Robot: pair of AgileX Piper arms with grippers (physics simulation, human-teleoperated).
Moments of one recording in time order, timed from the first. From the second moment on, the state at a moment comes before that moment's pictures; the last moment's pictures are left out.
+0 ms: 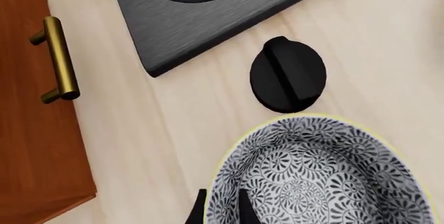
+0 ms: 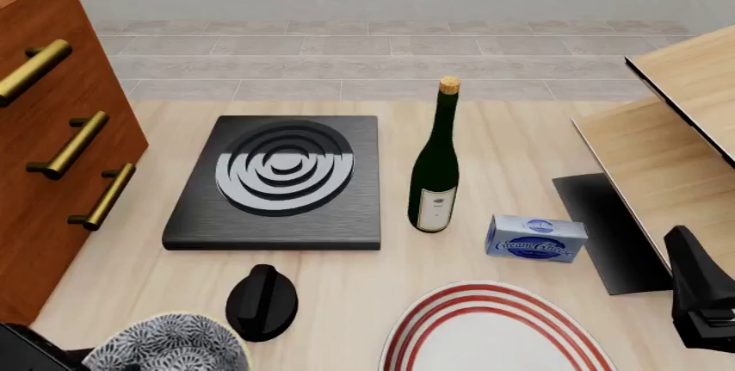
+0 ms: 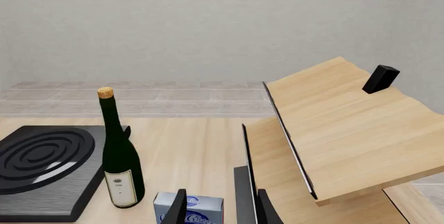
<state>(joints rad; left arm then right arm) -0.23 0.30 -0.01 0.57 0.31 0.00 0.01 0.00 0.00 0.00</state>
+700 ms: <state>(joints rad) -0.31 0.36 -0.17 0.56 0.47 0.00 0.01 0.00 0.00 0.00</state>
